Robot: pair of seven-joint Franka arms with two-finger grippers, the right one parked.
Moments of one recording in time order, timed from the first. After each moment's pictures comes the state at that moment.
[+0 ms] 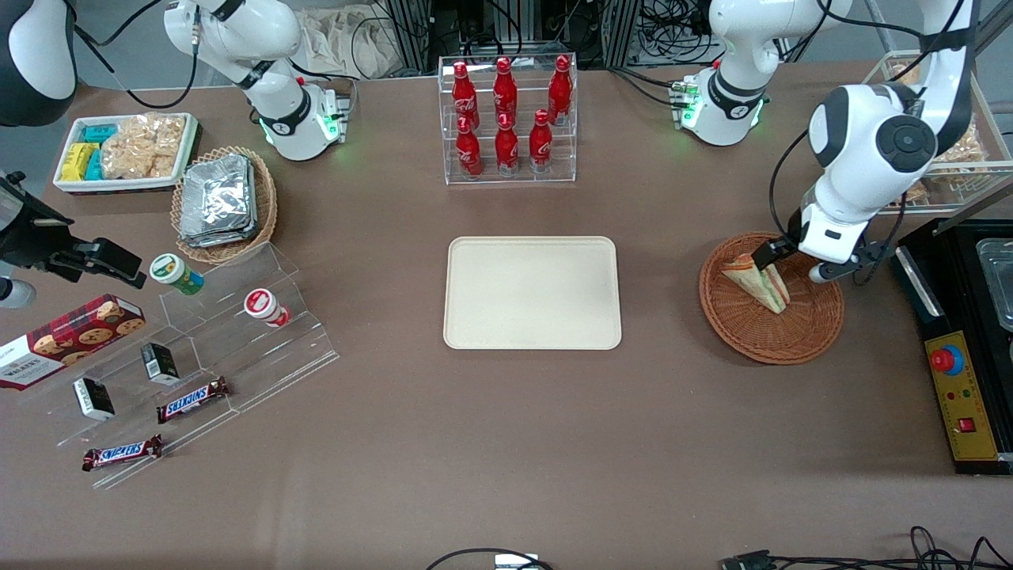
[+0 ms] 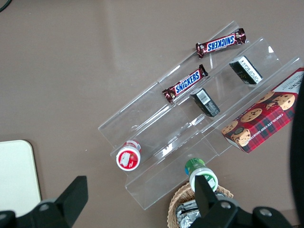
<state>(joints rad) 0.06 -0.15 -0.13 -2.50 0.01 2.35 -0.46</state>
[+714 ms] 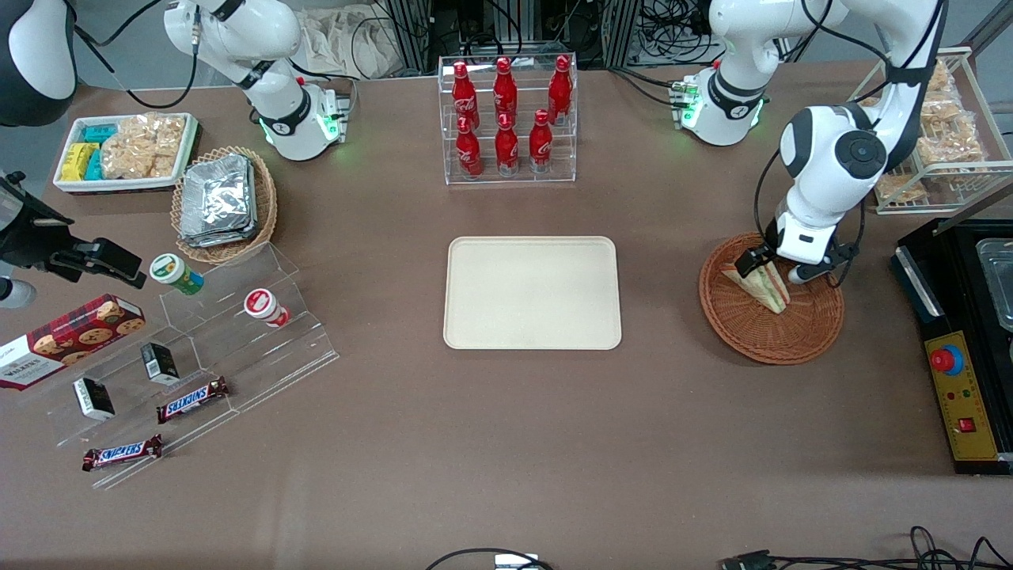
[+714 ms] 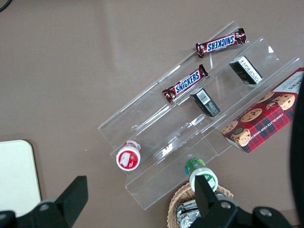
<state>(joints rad) 0.06 -0.05 -0.13 -2.64 0.01 2.64 -0.50</state>
